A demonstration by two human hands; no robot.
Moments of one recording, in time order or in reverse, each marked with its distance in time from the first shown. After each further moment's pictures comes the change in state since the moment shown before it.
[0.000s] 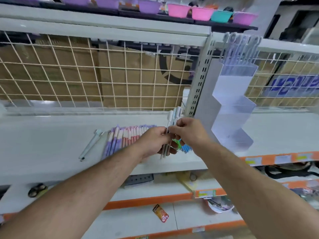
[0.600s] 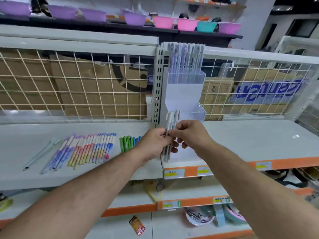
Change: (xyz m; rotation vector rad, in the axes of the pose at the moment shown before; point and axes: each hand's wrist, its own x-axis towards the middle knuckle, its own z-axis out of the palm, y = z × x) left_hand 0.069 0.054 0.179 0.068 0.076 0.108; right_hand 0.020 0.063 -0.196 0.056 -0.072 -0.067
